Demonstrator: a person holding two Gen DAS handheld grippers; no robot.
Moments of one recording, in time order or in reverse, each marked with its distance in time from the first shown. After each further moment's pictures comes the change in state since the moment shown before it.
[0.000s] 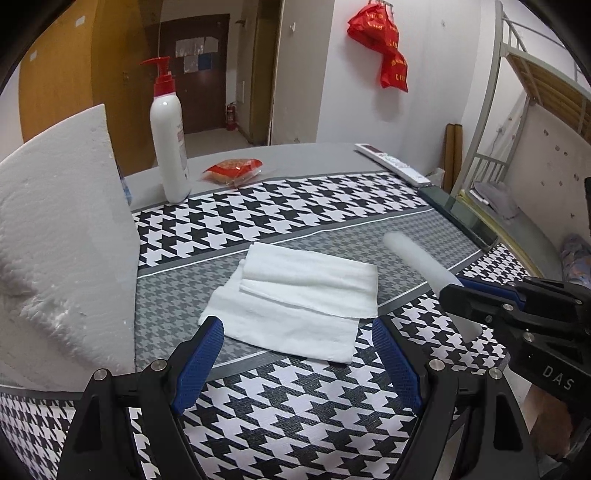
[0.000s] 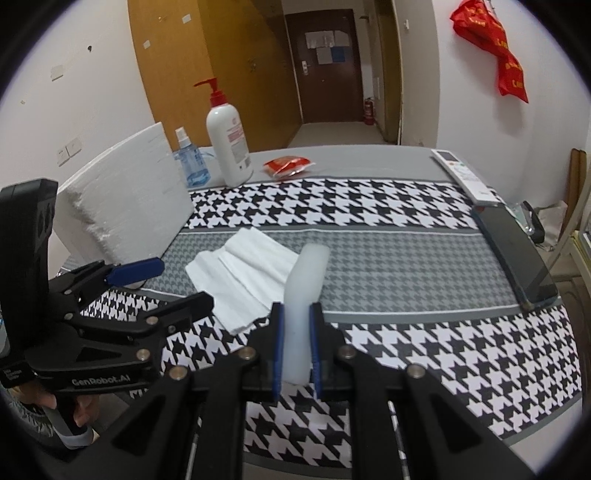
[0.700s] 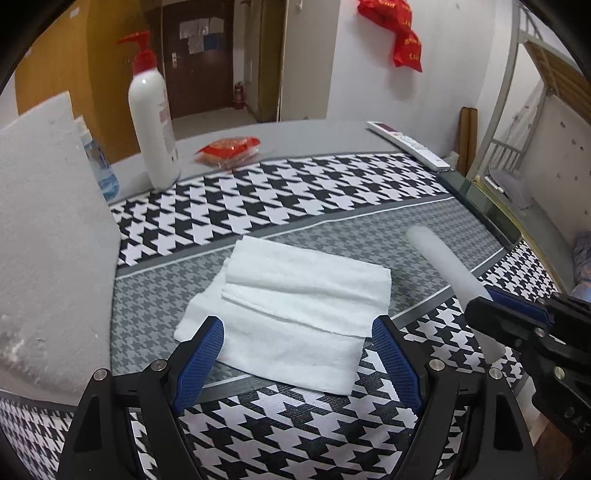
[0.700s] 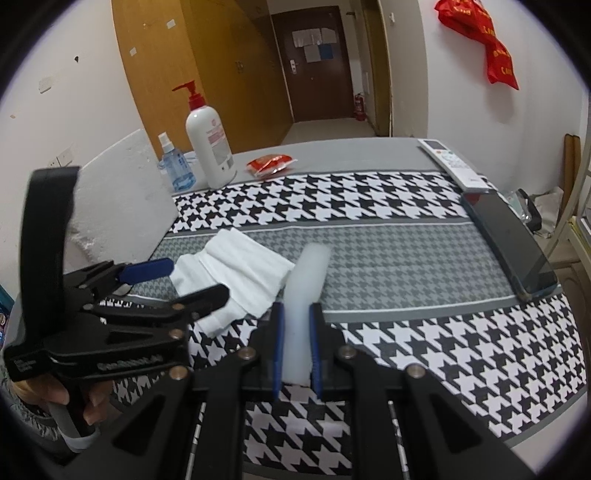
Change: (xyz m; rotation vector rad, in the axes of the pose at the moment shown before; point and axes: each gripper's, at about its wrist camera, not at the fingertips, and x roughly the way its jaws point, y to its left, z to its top) left arm 0.038 -0.010 0.014 -0.019 0.093 0.036; right arm 0.008 -0.017 0.000 0.038 0.001 -0.004
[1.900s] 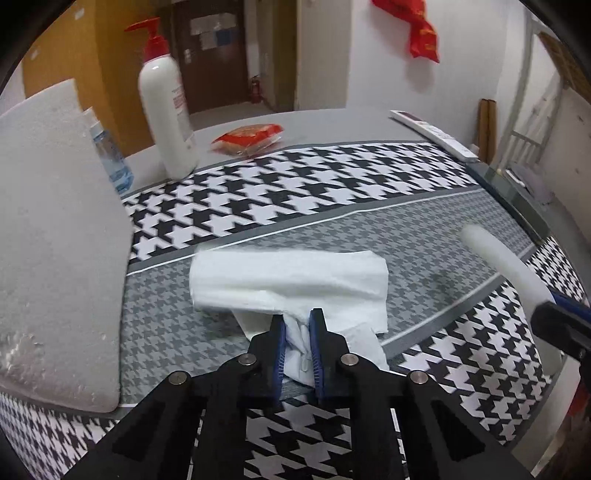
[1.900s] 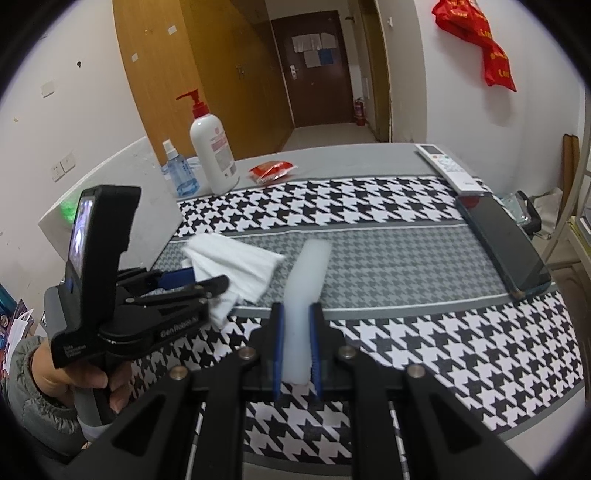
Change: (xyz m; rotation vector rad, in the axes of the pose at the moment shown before) left arm 0.015 0.008 -0.003 0.024 0.007 0.078; right arm -0.012 0.000 -0.004 0.011 -0.021 0.005
